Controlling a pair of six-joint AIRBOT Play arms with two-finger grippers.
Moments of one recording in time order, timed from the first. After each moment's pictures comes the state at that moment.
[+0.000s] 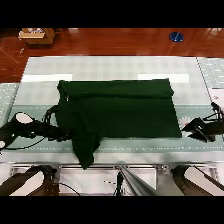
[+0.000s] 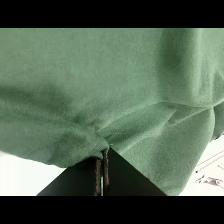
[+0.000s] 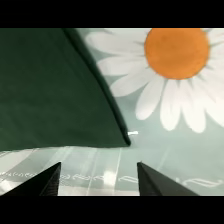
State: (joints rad) left arm 0.13 -1.11 0.40 0.91 -1.11 -1.18; right arm -0.71 -1.14 0.65 -1.15 1.41 1.23
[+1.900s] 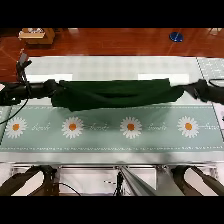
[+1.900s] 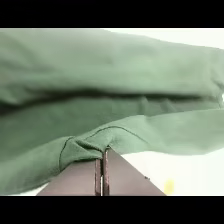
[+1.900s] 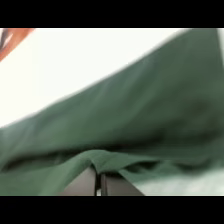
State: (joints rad) left arm 0.13 -1.09 0.86 0.67 -0.93 -1.17; right arm -0.44 -1.07 0.83 -0.54 0.98 1.07
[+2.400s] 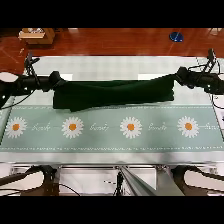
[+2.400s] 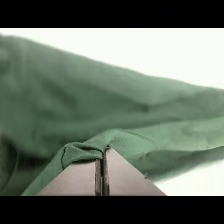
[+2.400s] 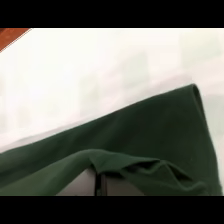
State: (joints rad) left arm 0.13 -1.37 1.02 0.63 -0.82 -1.17; right arm -0.26 -1.41 1.05 -0.61 0.73 1.12
